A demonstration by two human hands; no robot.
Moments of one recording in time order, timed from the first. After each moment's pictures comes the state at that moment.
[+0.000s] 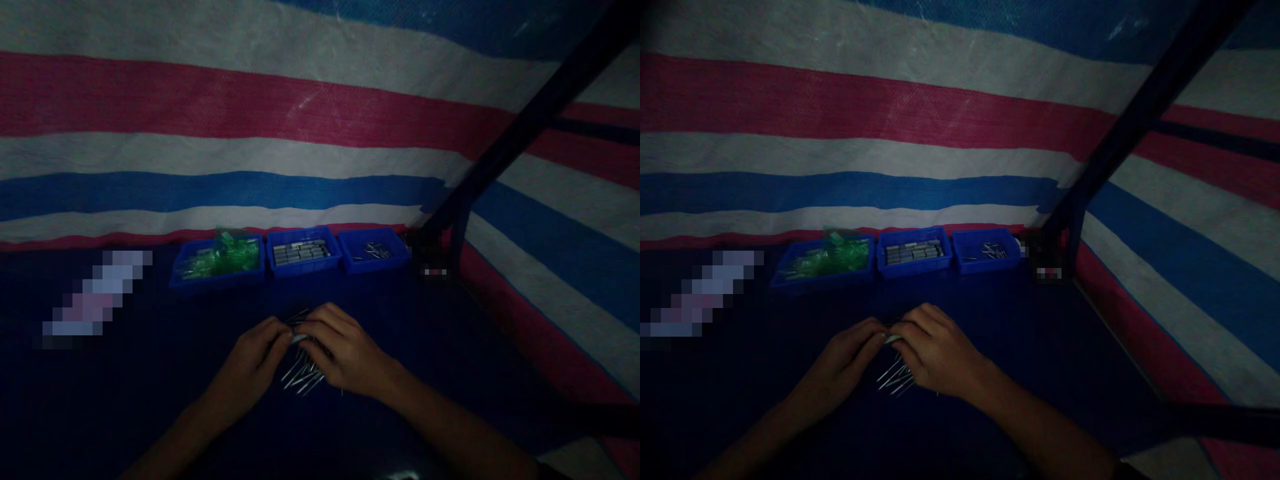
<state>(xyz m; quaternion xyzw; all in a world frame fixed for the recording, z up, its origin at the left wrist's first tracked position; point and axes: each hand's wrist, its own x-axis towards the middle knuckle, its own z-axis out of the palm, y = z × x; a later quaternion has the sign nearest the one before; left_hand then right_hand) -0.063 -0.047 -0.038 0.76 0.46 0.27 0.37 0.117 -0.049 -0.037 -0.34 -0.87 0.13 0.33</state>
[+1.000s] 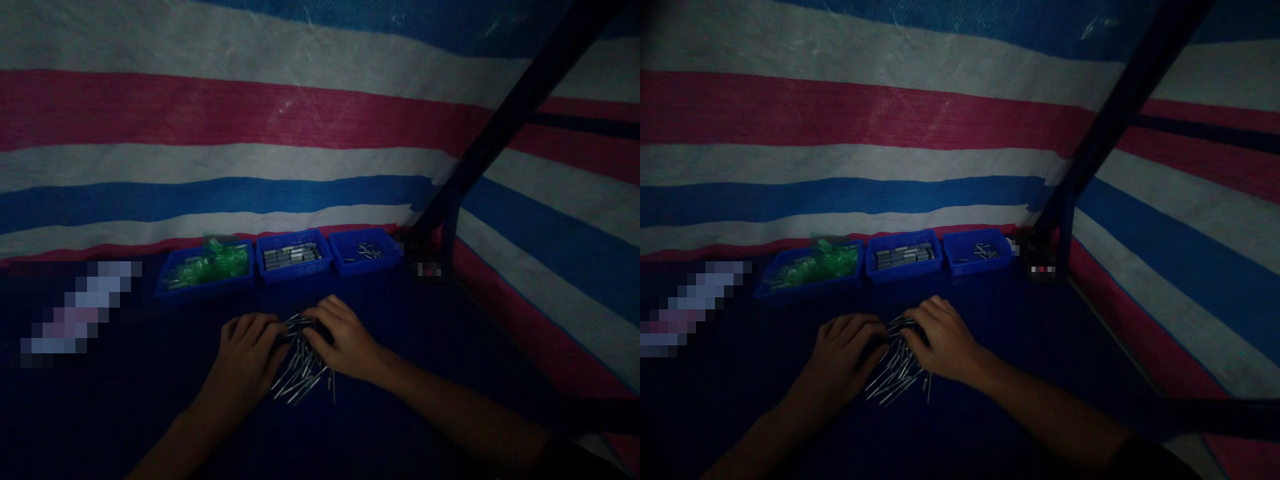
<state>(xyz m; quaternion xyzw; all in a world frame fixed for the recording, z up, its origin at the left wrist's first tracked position) -0.062 -0.042 -0.059 0.86 0.46 0.20 0.01 0.138 -0.034 -0.060 -0.42 -0.83 0.15 0.32</state>
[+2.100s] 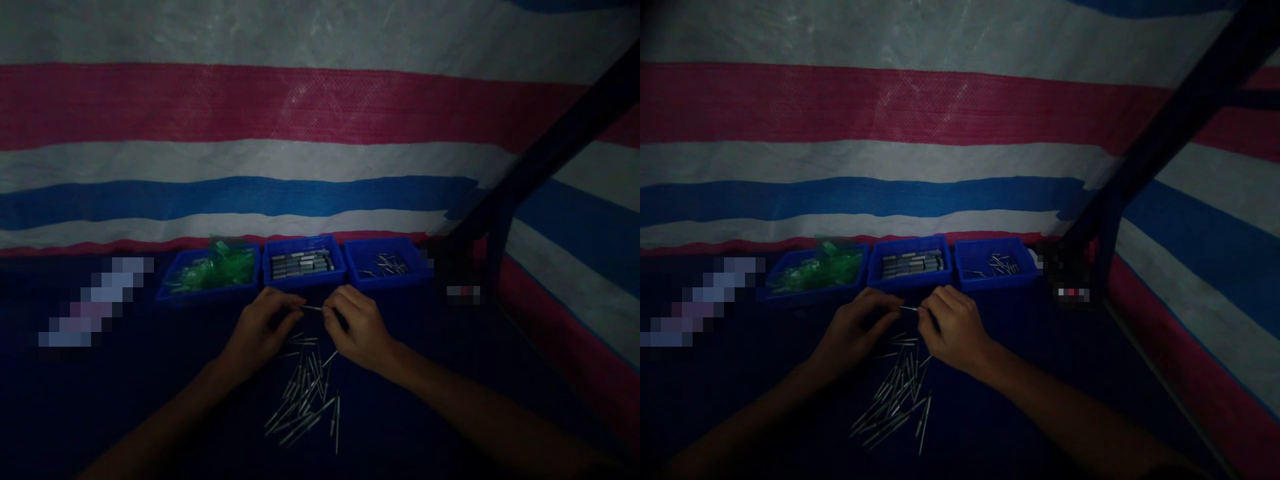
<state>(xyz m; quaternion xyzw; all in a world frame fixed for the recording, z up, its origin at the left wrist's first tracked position) -0.040 0.015 -0.050 0.79 0.46 0.35 0.20 0.148 0.016 -0.056 -0.39 -0.83 0.08 0.40</state>
